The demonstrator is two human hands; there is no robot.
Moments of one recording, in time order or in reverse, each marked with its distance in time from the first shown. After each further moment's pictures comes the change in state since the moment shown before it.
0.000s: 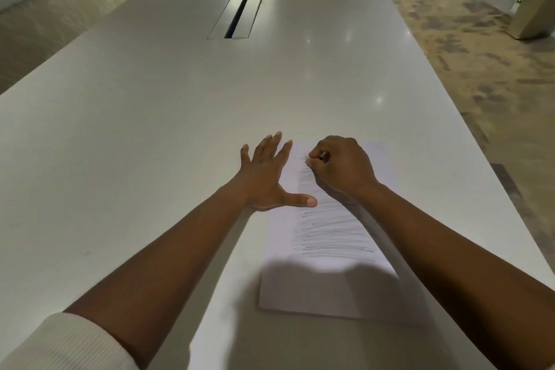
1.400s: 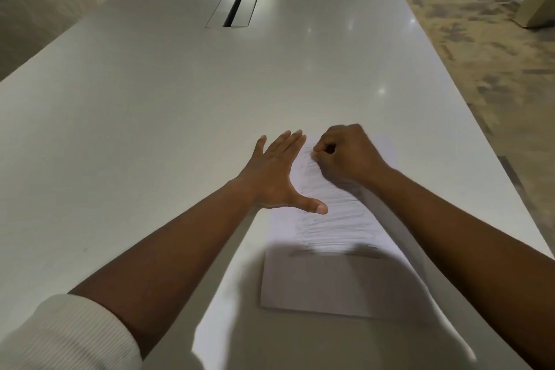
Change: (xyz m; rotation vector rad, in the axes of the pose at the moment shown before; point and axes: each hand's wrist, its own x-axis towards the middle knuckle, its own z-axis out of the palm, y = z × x) left_hand 0.005 0.010 0.006 -0.023 0.024 0.114; right_hand 0.007 0.004 -0.012 0.027 -0.086 -0.101
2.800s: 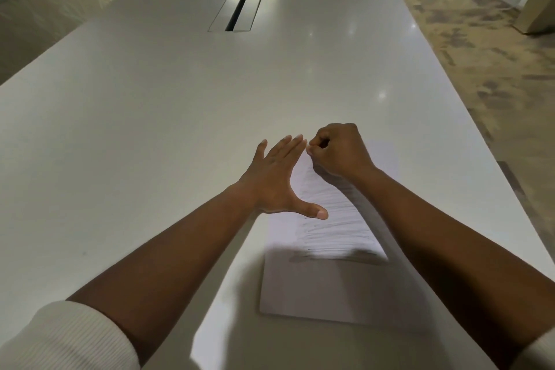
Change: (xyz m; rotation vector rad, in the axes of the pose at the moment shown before) left_hand -0.001 0.002 -0.002 0.003 -0.008 0.000; right_hand 0.022 0.000 0.015 0.047 0.087 0.080
